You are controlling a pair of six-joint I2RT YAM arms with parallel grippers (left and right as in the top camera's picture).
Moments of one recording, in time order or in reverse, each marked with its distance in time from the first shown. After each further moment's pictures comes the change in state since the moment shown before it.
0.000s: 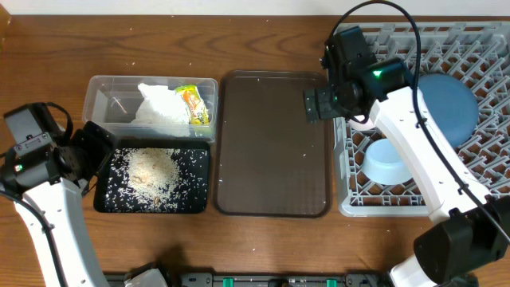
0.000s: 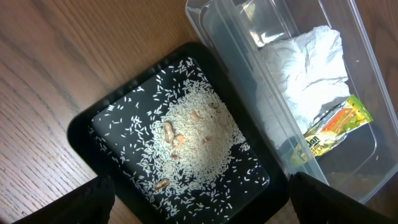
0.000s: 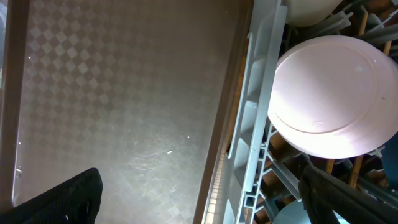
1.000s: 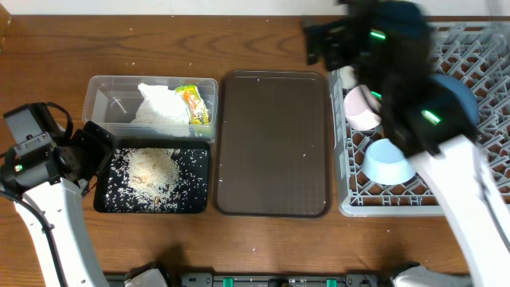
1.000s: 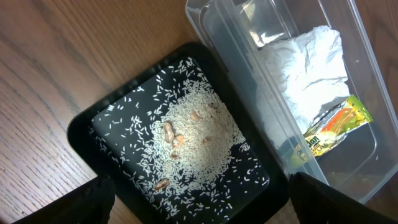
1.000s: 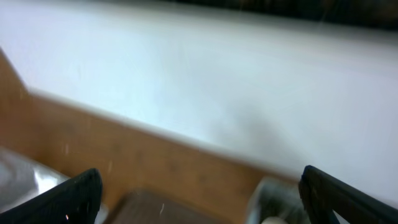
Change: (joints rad) left arm 0.000 0.000 0.000 0.000 0.000 0.000; right arm 0.036 -0.358 -0.004 0.674 0.034 -0.235
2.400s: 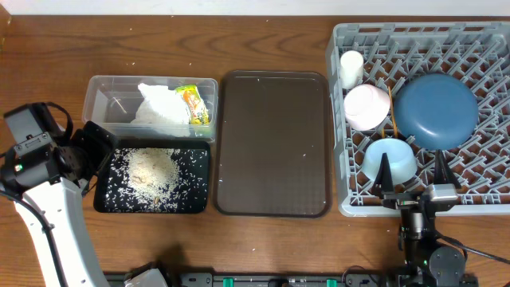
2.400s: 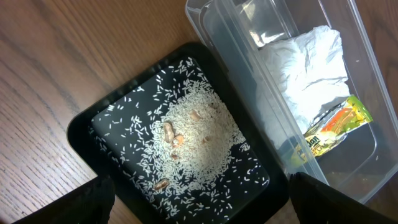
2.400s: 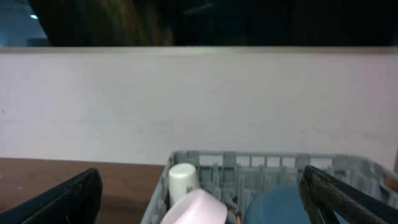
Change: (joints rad) left arm 0.000 0.000 0.000 0.000 0.000 0.000; right arm -0.387 -1.373 -1.630 0.705 -0.105 0.035
